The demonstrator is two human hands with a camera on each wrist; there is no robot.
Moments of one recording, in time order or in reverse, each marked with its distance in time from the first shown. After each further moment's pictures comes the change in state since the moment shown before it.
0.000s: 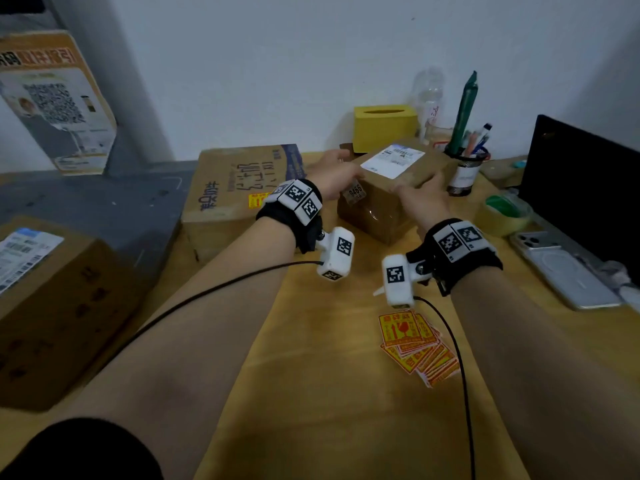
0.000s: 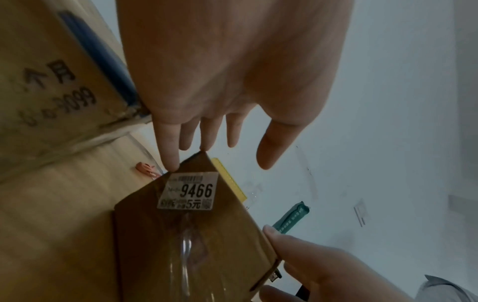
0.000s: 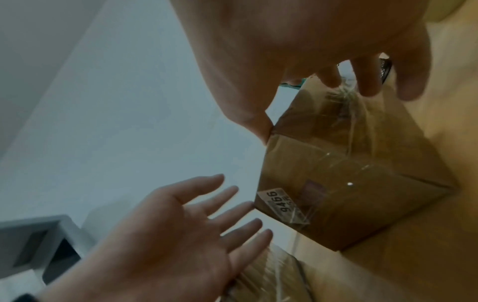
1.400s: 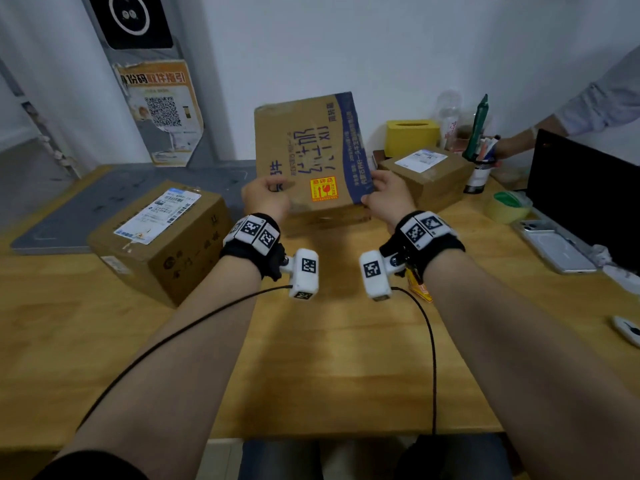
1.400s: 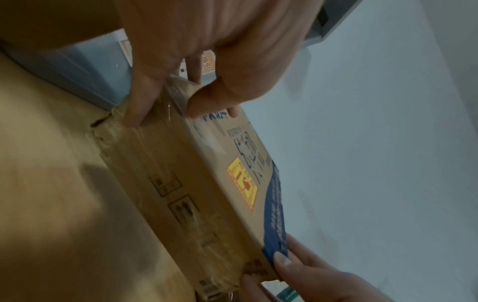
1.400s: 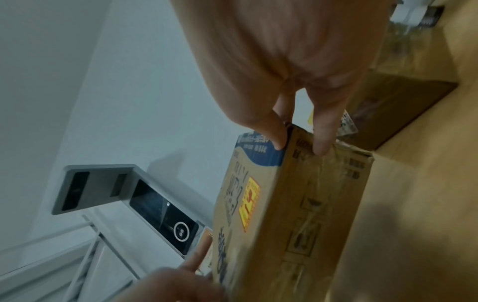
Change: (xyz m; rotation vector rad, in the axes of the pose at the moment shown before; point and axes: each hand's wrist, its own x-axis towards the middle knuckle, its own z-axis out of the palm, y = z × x) left_hand -0.167 -0.077 -0.126 -0.179 0.665 0.049; right_hand -0.176 -0.031 0.040 0.136 -0.329 -0.345
